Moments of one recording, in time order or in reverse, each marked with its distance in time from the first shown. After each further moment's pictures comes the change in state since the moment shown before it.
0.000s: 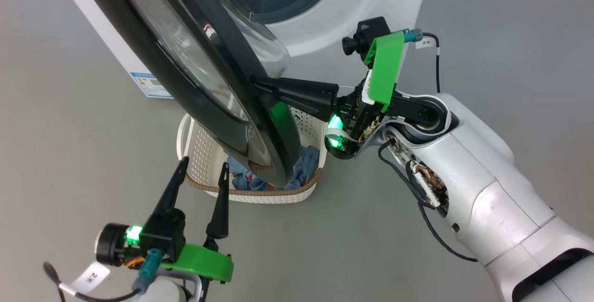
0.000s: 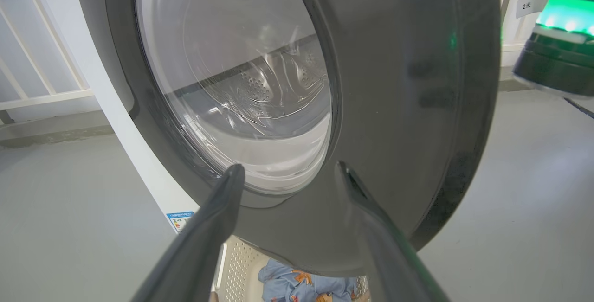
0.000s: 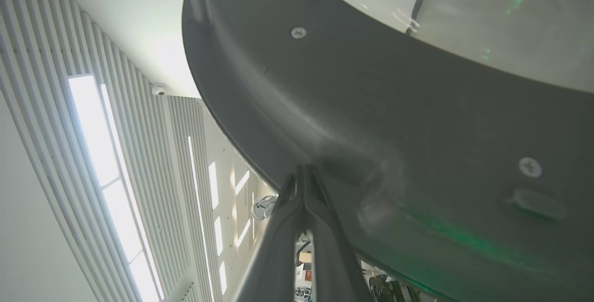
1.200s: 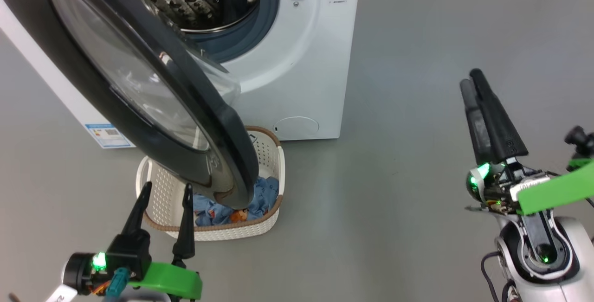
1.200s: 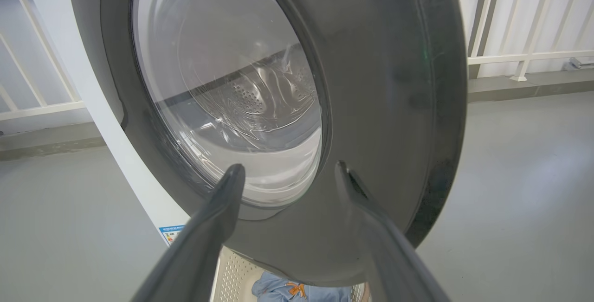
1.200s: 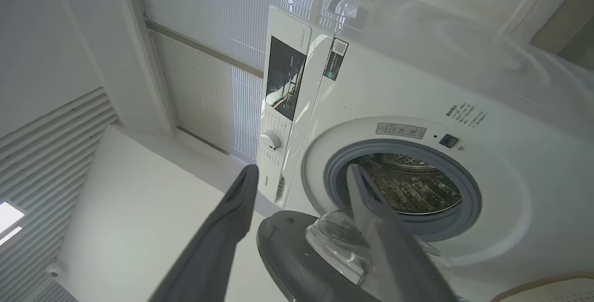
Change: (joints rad) left arm 0.078 0.007 0.133 0.015 0.028 -0.034 0.000; right arm 0.723 -0.065 -0.543 -0.801 -0.571 0.000 -0.667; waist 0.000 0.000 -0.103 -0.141
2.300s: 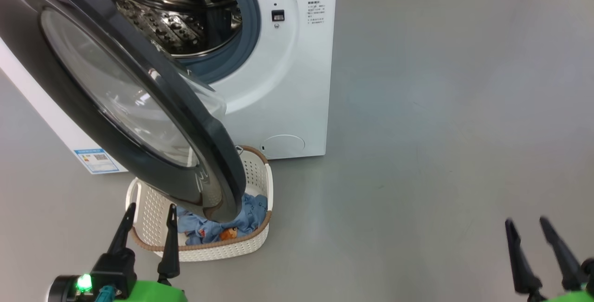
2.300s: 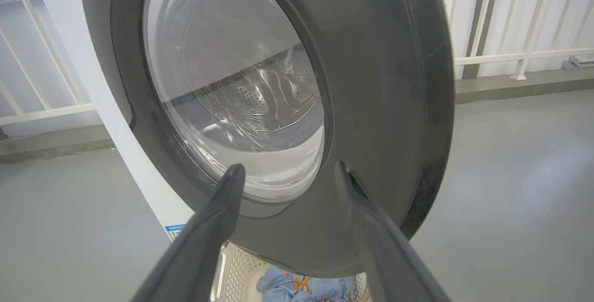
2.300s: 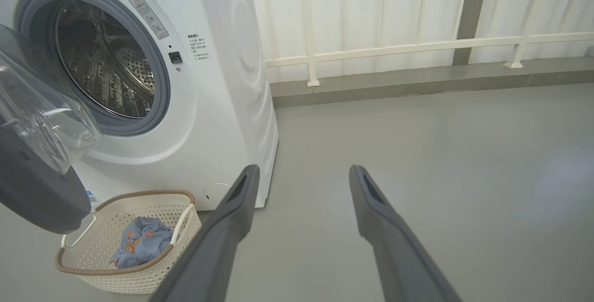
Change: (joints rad) left arm 0.077 0.008 0.067 -0.002 0.016 -0.019 0.000; right arm 0.396 -0.066 -0.203 0.220 -1.211 0.000 -0.376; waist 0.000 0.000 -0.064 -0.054
